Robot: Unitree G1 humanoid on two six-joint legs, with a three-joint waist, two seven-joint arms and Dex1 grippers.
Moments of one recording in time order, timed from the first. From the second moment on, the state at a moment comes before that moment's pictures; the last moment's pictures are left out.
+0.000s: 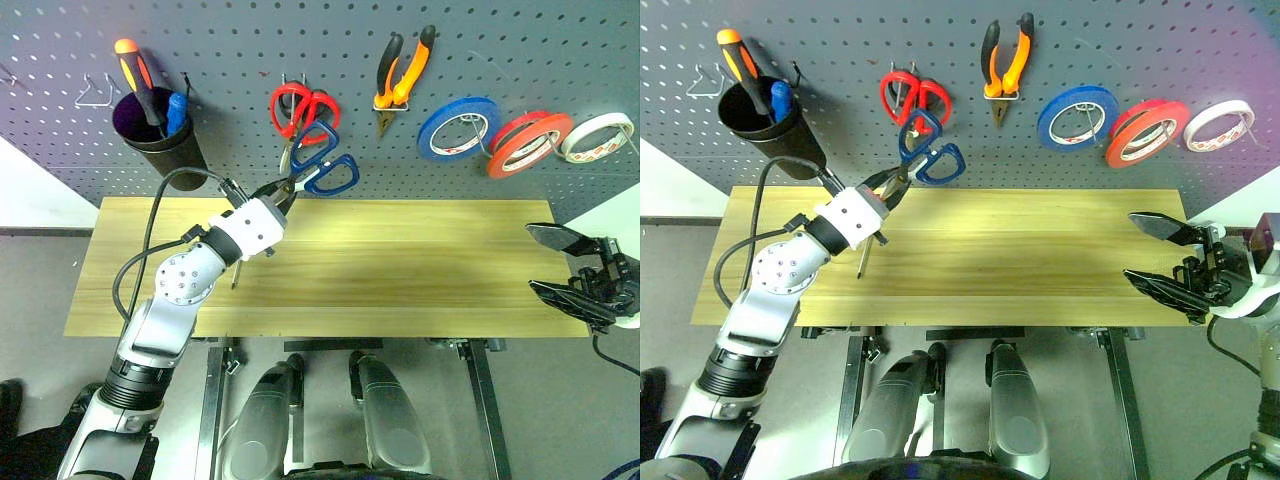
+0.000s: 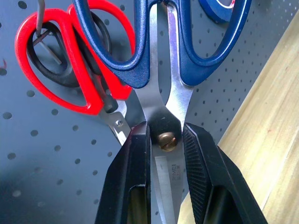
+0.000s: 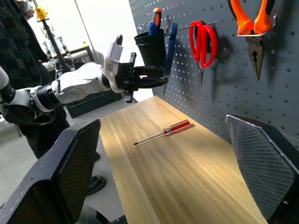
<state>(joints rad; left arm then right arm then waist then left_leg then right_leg) -0.36 0.48 -0.13 -0.26 0.19 -0.02 -0.42 -0.09 -0.79 -0.54 0.05 0.89 0.30 1.54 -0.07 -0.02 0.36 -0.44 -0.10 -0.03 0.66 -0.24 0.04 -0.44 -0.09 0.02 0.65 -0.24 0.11</state>
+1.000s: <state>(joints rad) -0.29 0.46 -0.05 -0.38 0.26 0.10 -0.37 -0.17 -0.79 -0.48 0.15 0.82 0.28 1.57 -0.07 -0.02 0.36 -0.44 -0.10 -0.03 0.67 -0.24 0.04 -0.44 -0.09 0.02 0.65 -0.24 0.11</state>
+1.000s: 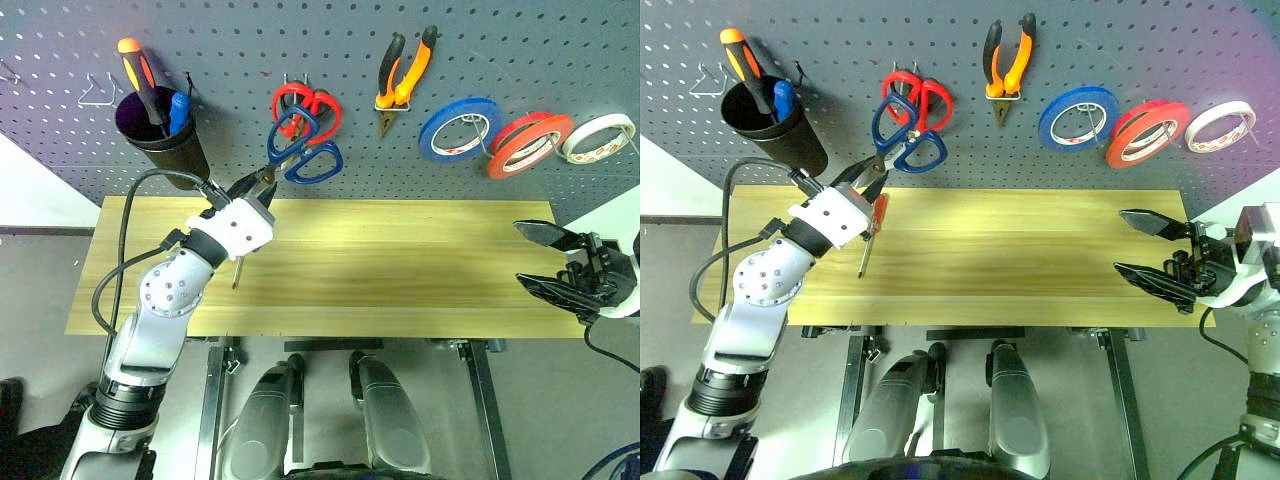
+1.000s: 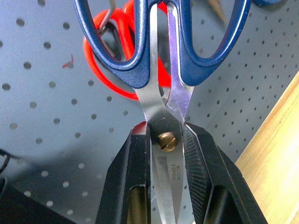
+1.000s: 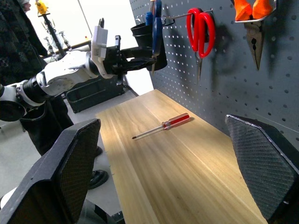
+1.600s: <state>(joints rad) -0.46 0.36 -0.05 -0.16 0.14 0.13 -0.38 -0.15 -0.79 -0.48 0.12 0.83 0.28 1.54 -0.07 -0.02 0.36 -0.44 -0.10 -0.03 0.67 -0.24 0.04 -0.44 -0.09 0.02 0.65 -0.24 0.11</state>
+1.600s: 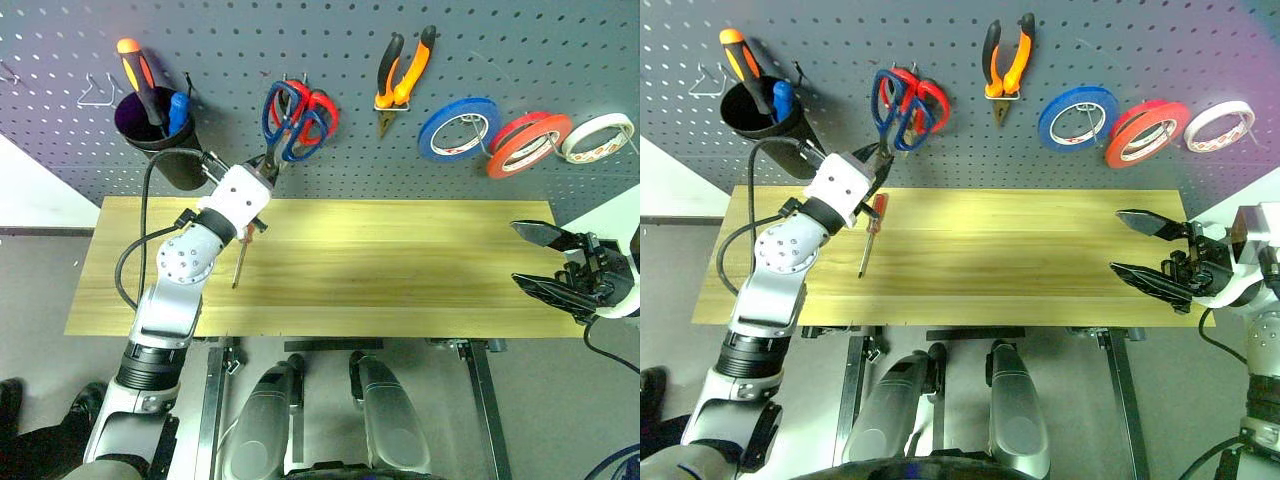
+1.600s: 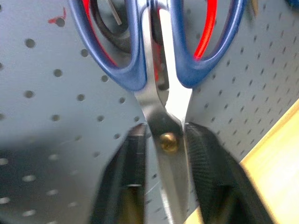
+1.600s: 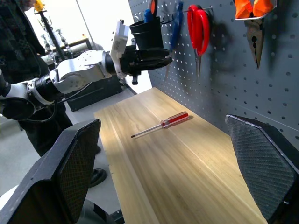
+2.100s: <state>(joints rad) -0.33 0.42 -0.04 -0.23 0.07 0.16 -0.45 -0.13 -0.79 -0.47 0.06 0.83 0.30 1.53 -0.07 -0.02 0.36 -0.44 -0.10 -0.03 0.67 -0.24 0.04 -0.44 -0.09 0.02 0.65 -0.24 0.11</state>
